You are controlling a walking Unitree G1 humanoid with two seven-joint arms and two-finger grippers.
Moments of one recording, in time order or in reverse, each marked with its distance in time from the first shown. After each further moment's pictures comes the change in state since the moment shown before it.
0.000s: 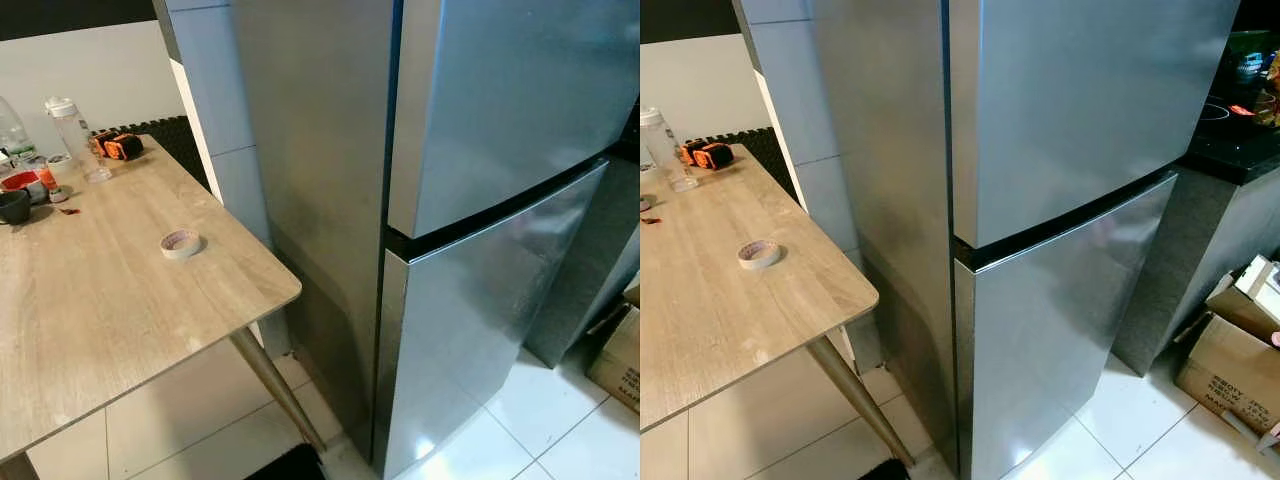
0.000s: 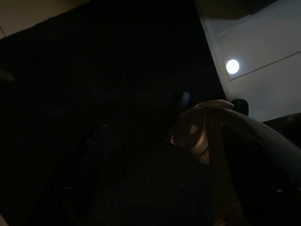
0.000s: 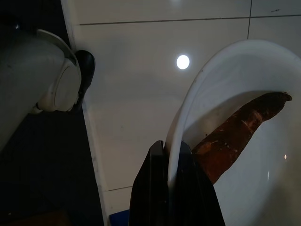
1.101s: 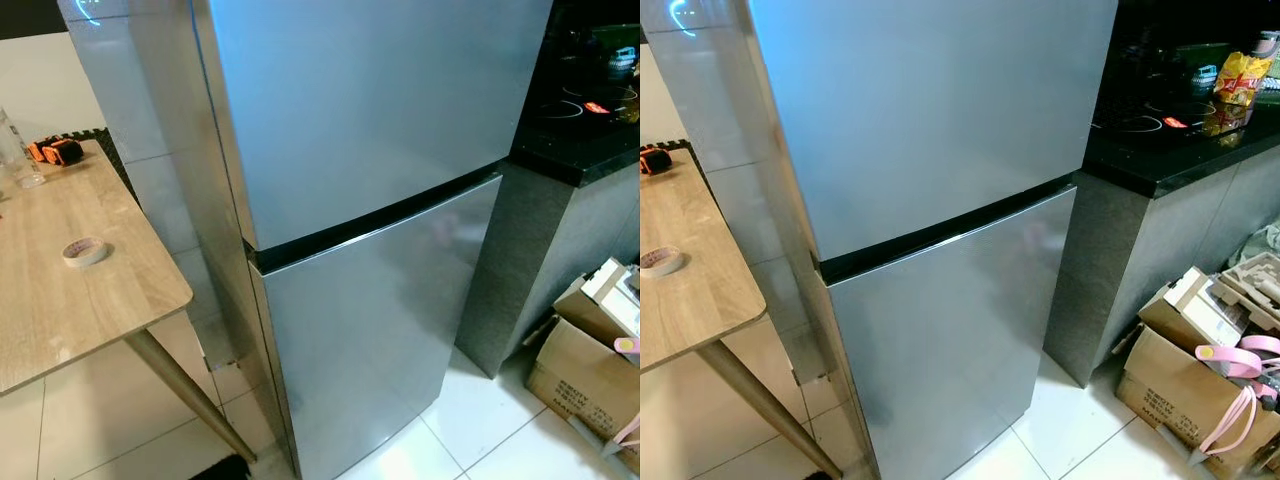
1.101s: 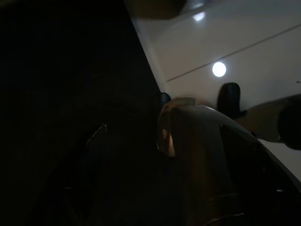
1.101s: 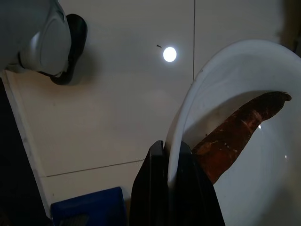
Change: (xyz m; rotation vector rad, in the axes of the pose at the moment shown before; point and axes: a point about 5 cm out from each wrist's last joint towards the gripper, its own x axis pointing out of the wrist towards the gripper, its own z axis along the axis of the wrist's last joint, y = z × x) left arm 0.001 0.000 0.002 -0.004 -0.006 0.019; right arm -0.001 0.001 -0.008 -0.013 0.028 0.004
